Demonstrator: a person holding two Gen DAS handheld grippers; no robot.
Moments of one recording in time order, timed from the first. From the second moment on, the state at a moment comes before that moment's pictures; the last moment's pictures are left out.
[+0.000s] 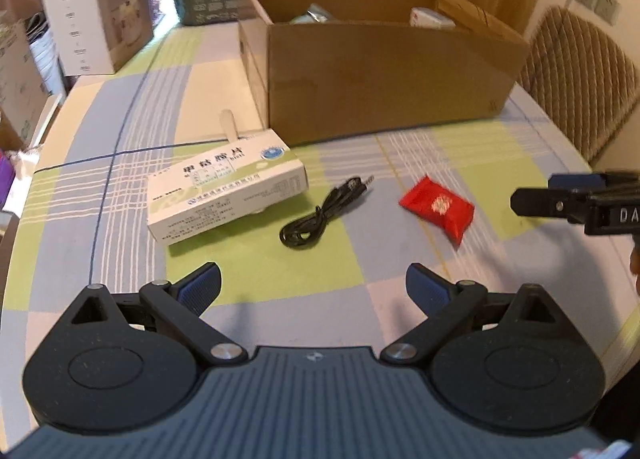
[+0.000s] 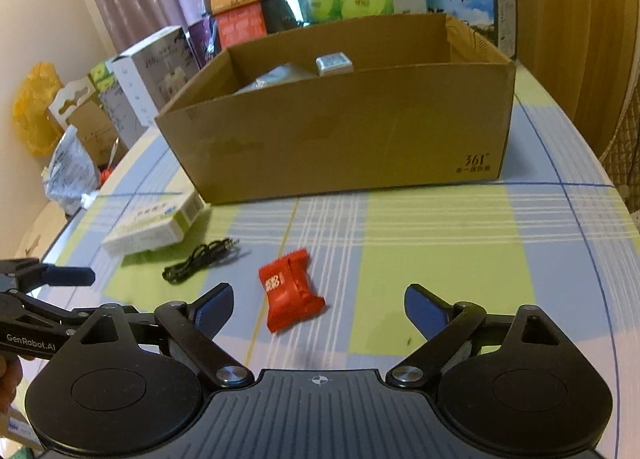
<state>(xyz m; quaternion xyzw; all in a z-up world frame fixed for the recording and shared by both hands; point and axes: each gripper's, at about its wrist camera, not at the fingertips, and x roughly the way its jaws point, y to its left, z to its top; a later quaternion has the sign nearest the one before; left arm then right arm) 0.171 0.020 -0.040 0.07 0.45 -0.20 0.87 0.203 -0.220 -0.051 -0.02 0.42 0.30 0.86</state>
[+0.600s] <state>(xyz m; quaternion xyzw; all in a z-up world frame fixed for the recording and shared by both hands) 0.184 0.008 -0.056 0.15 0.44 -0.24 0.85 0.200 -0.207 -0.074 -0.06 0.42 0.32 0.85</state>
